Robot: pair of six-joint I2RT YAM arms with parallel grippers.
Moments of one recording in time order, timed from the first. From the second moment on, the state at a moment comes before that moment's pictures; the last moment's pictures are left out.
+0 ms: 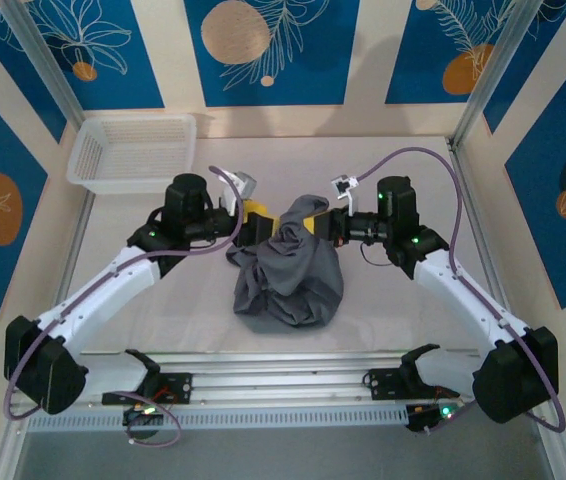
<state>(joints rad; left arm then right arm) -0.56 1.26 1.04 -0.17 0.58 -0.18 0.38 1.16 0.91 -0.16 -0.83 0.39</state>
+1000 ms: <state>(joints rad) -0.54 1.37 1.12 -0.08 0.69 -0.16 0.29 1.11 0.83 -0.25 -0.74 0.41</state>
